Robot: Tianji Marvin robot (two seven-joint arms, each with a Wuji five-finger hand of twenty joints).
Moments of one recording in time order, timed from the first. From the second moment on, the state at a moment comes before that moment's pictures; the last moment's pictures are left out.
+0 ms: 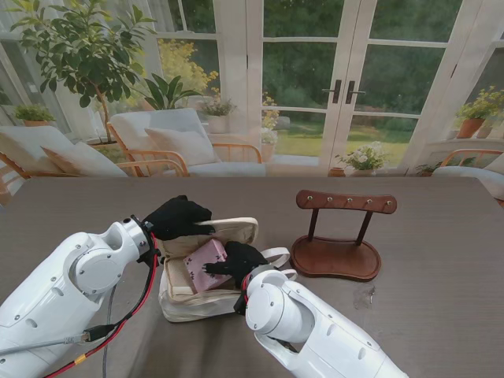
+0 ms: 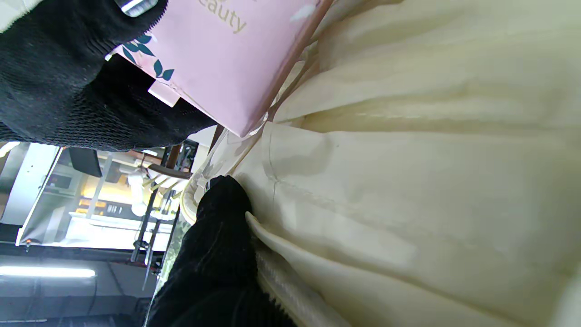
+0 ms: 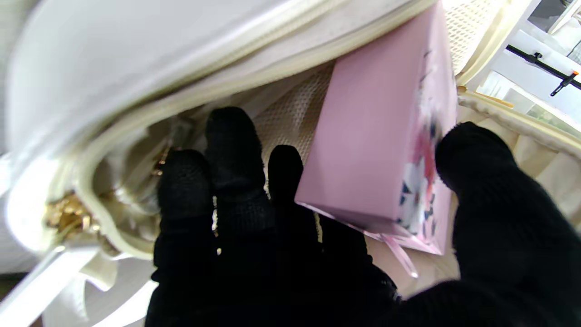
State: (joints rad) left arm 1.31 -1.04 -1.20 -1.46 0.72 -0.47 -0.16; right arm -1.24 -1.30 0.66 -1.51 -0.26 0.57 -0.15; left_hand 1.19 -0.12 -0.05 -0.11 0.79 0.26 0.93 0.72 0.93 0.24 0.77 1.15 0.69 0.35 0.96 0.91 0.21 0.33 1.21 0.77; right_hand 0.55 -0.46 0.49 -0.04 0.44 0.20 0.99 0.50 0.74 0.19 0.80 0.64 0.99 0.21 0.87 0.57 0.54 0.25 1.33 0.55
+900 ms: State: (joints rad) left arm 1.32 -1.04 -1.21 -1.47 0.74 -0.47 -0.16; right arm -1.25 -1.24 0.67 -1.59 -0.38 0.65 -0.08; left_hand 1.19 -0.12 -0.05 -0.11 0.79 0.26 0.93 0.72 0.93 0.24 0.77 1.15 0.69 0.36 0.96 0.91 0.21 0.33 1.21 0.77; right_hand 0.43 -0.46 0.57 -0.02 0.42 0.23 0.90 0.45 0.60 0.20 0.79 0.57 0.84 0.20 0.82 0.55 0.55 0.21 1.25 0.57
